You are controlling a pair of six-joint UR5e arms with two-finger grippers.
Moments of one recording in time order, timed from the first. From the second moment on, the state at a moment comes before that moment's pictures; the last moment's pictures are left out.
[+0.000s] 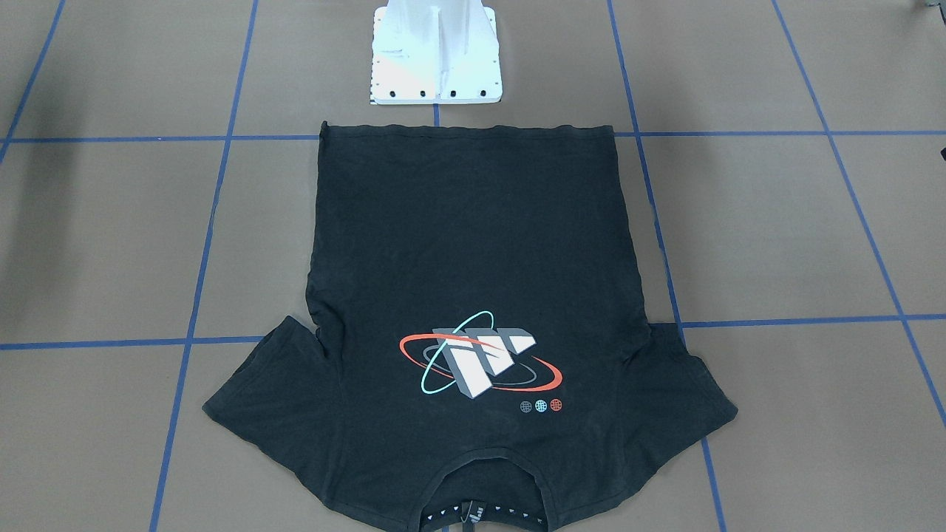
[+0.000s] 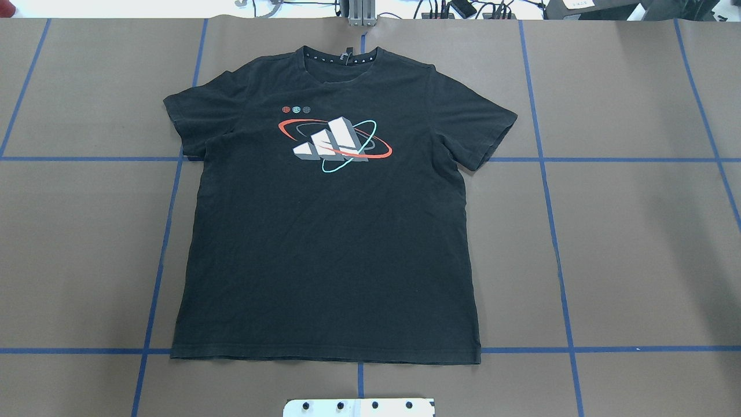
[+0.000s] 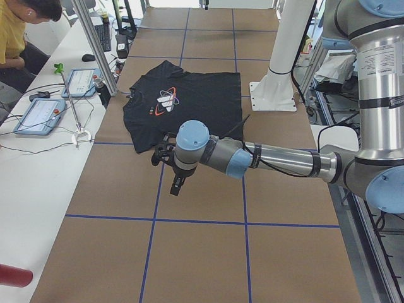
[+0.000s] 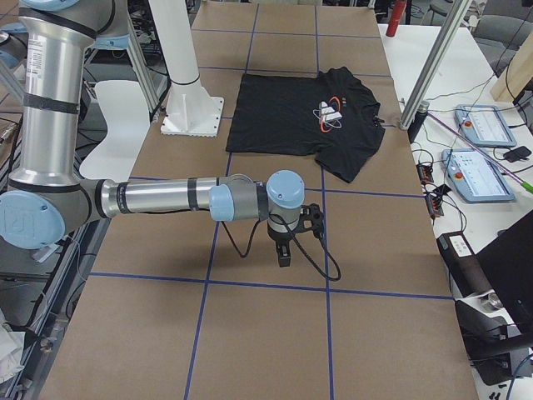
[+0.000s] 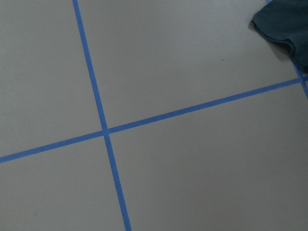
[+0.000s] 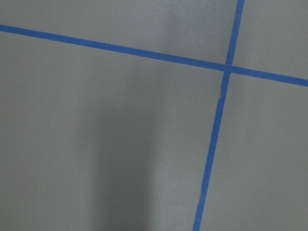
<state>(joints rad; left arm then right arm) -1.52 -1.41 -1.86 -1.84 -2.42 -0.05 1.45 -1.73 1.82 -1.51 2.38 0.00</state>
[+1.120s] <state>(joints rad) -1.52 -1.41 -1.90 -1.84 -2.45 -0.07 1.10 -1.14 1.41 -1.22 2.36 0.93</state>
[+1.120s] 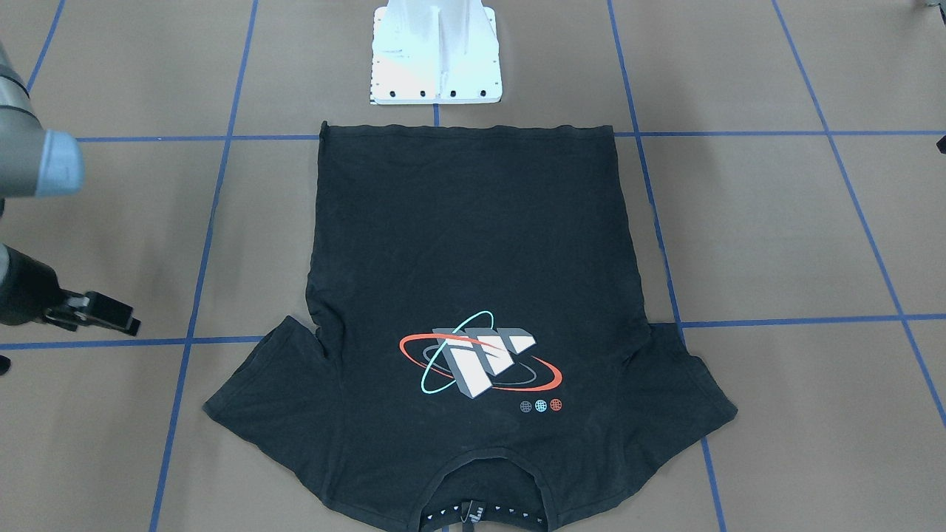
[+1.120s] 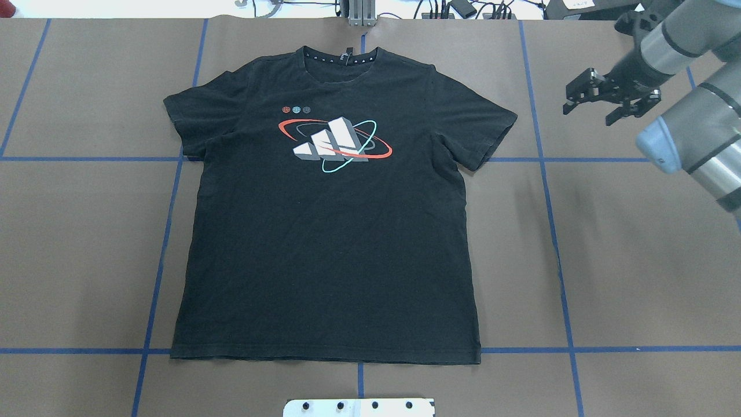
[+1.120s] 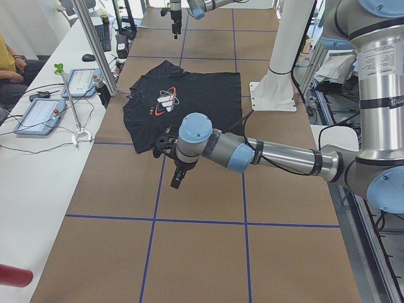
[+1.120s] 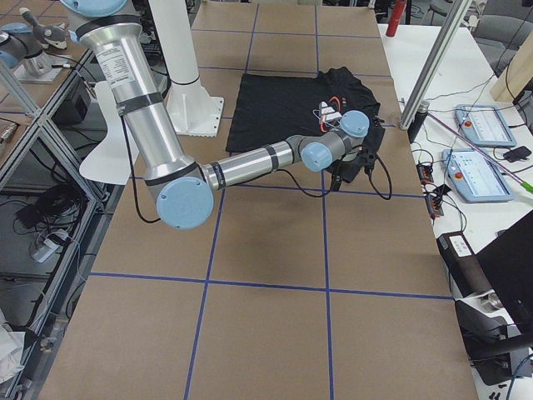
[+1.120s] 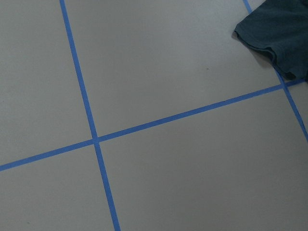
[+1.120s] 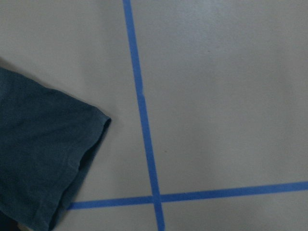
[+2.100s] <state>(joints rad) -1.52 -1.41 -1.90 -1.84 -2.48 -0.13 0.99 -0.98 1.10 -0.85 2.17 1.23</state>
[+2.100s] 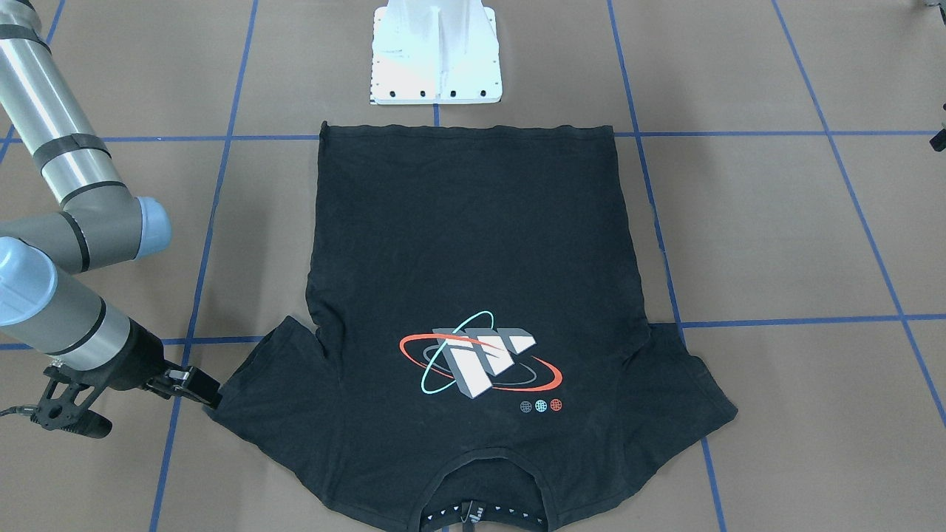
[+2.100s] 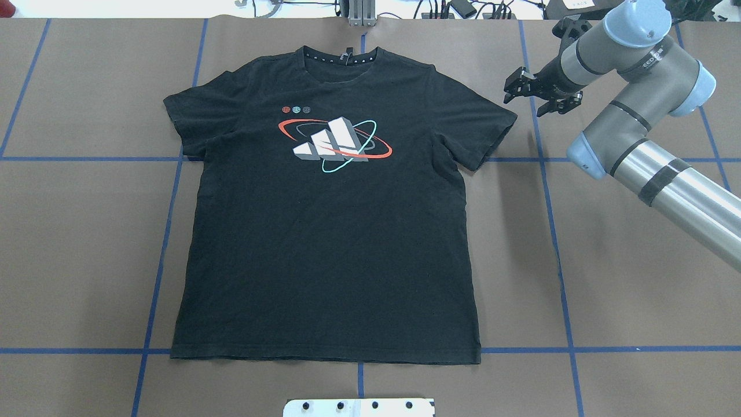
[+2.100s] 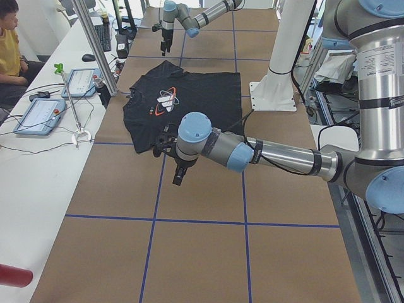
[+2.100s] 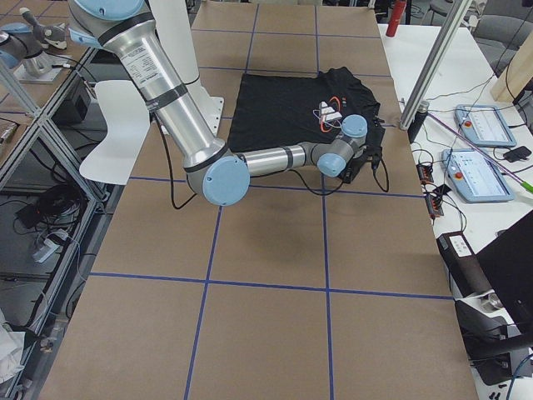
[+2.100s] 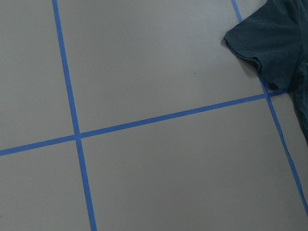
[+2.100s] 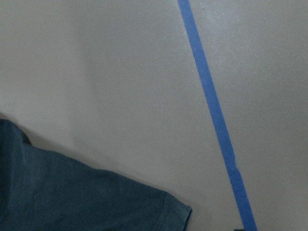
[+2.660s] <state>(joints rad) -1.52 -1.41 -1.90 -1.84 -2.48 -0.13 0.98 -0.94 1.04 -0.82 2.16 1.22</state>
